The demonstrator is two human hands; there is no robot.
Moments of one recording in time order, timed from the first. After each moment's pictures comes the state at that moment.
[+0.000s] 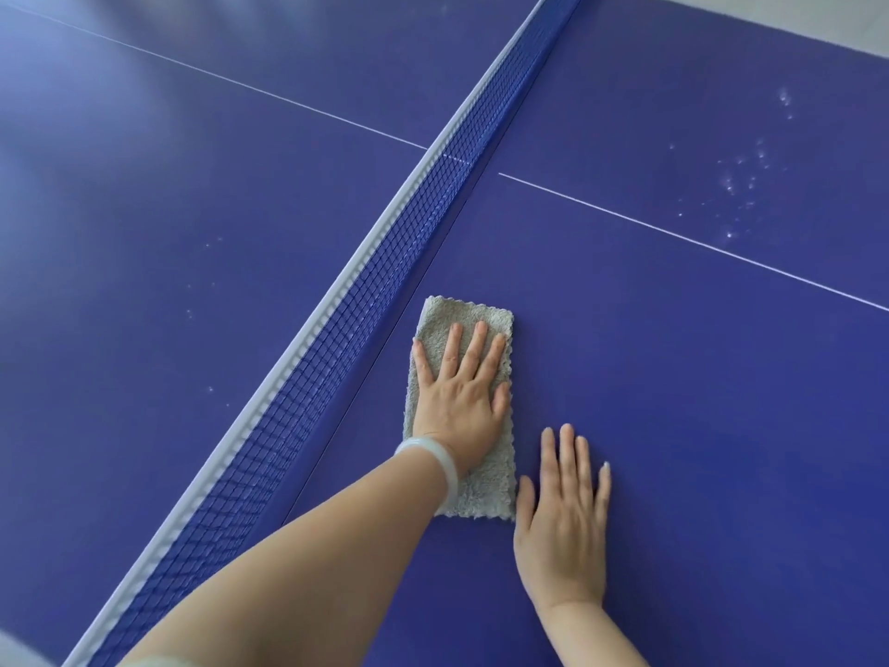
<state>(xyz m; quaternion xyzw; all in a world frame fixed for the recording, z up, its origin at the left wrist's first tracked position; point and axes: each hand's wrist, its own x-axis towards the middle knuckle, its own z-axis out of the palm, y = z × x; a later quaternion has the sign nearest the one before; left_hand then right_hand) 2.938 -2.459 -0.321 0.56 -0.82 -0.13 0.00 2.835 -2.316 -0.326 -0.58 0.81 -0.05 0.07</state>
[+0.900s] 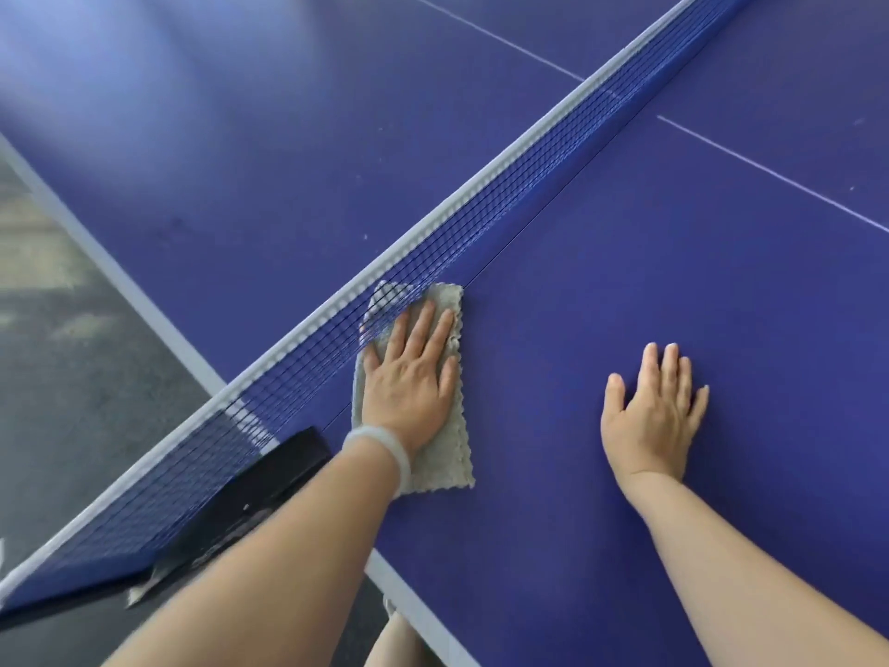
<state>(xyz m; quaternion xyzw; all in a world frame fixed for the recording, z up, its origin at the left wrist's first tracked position) 3.094 -2.303 -0.322 0.74 -0.66 -0.15 0.05 2.829 -2.311 -0.334 -0.59 0.79 -0.10 0.08</state>
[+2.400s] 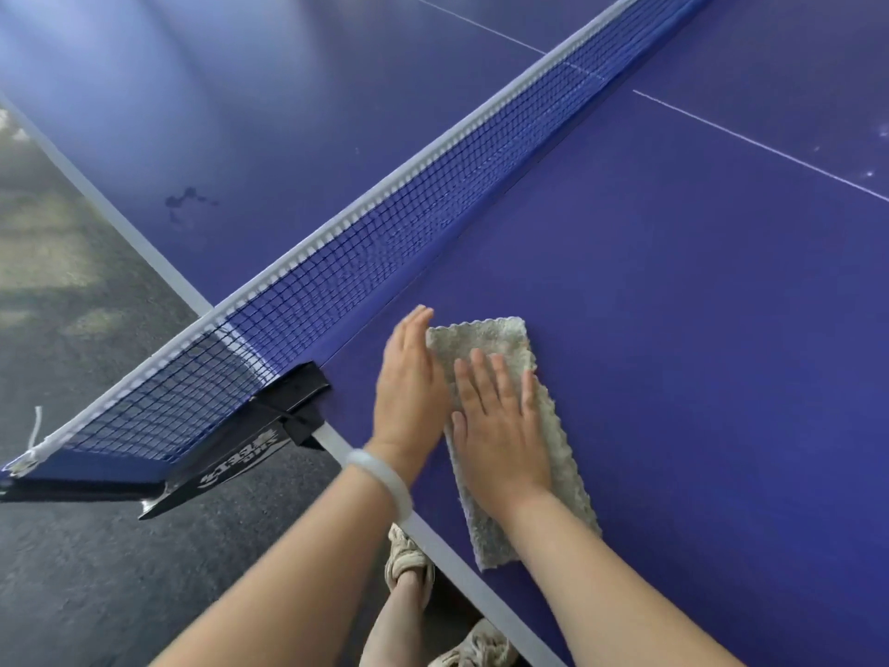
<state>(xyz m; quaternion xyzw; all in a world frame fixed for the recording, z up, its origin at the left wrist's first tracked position) 3.045 -2.218 -0.289 0.72 -0.54 -0.23 0.36 2.925 -2.199 -0.326 -0.80 0.59 -0.06 0.12</state>
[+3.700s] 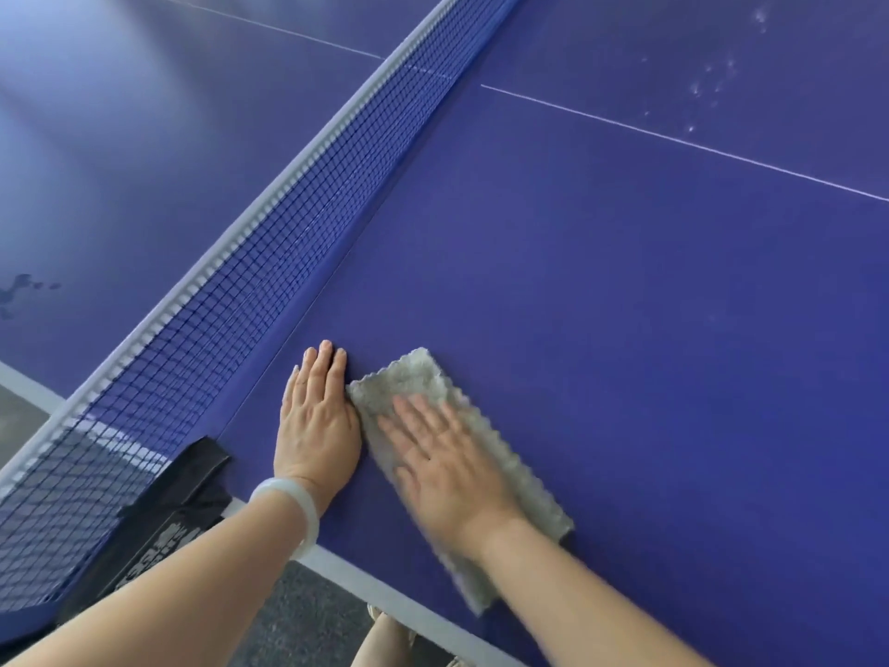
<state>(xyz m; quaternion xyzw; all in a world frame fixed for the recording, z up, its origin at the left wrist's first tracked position) 3.060 -2.240 -0.322 0.69 -0.70 -0.10 0.10 2.886 -2.181 -0.322 -0.84 0.53 -0.07 0.10</state>
